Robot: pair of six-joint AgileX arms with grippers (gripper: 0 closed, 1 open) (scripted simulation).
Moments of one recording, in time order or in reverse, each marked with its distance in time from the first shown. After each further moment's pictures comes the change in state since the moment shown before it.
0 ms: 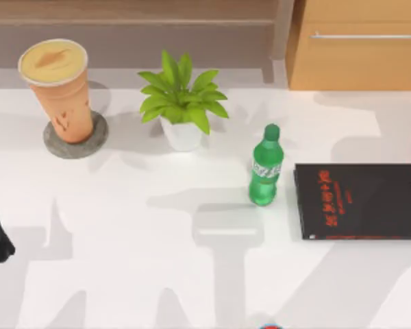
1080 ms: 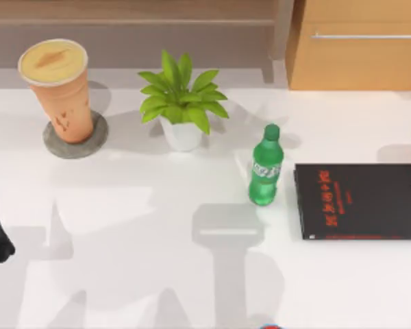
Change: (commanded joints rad) left arm 0.000 0.000 0.000 0.000 0.000 0.000; right arm 0.170 -0.428 -0.110 0.070 0.281 0.379
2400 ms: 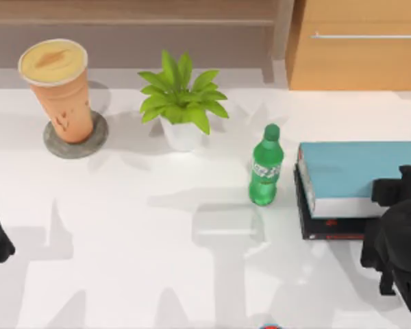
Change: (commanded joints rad) left arm 0.000 0.000 0.000 0.000 0.000 0.000; right arm 0.882 -0.135 -1.209 0.052 0.674 1.572
